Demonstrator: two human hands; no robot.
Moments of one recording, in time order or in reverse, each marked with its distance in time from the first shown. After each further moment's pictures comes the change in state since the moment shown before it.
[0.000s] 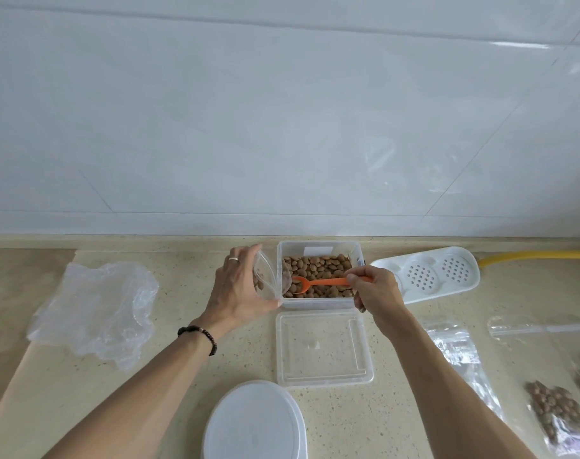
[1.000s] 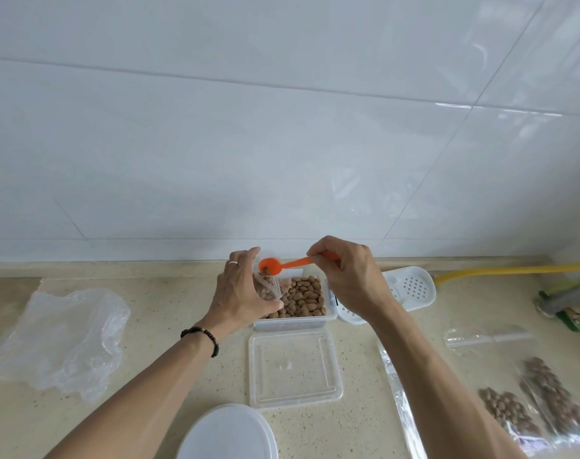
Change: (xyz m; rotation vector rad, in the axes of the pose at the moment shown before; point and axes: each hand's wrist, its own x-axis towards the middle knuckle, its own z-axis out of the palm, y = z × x) left_hand 0.024 0.048 0.004 -0.073 0.012 0.039; right_hand -0.047 -0.100 -0.027 -0.420 -0.041 -0.711
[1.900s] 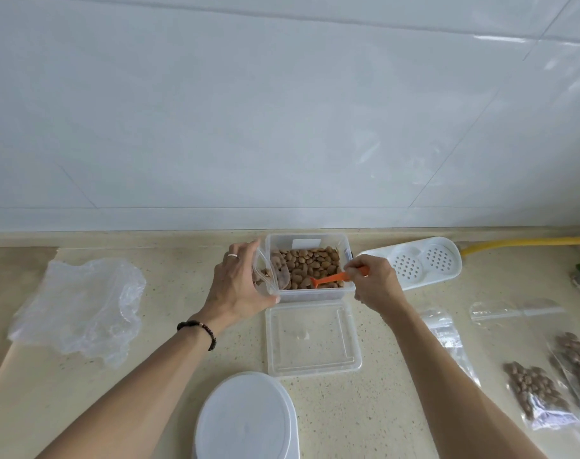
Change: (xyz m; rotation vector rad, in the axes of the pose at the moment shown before) left_hand -0.026 -0.039 0.004 0.057 -0.059 -0.028; right_hand -0.028 0.086 0.046 0.112 -0.017 0.583
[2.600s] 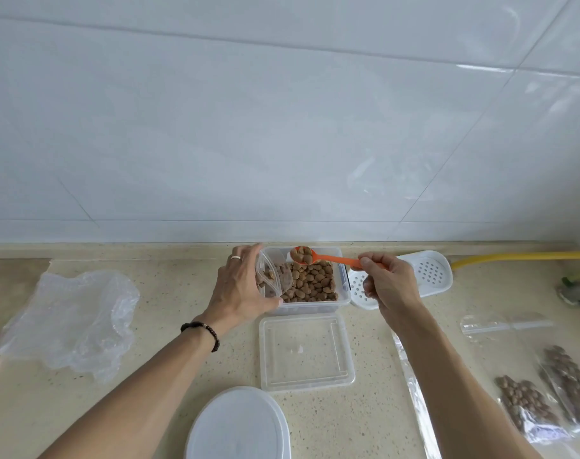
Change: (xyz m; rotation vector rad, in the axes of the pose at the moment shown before) left_hand 0.014 0.016 -0.002 -0.022 0.020 0.022; right_hand -0.006 -0.021 -0.029 0.576 0.118 0.115
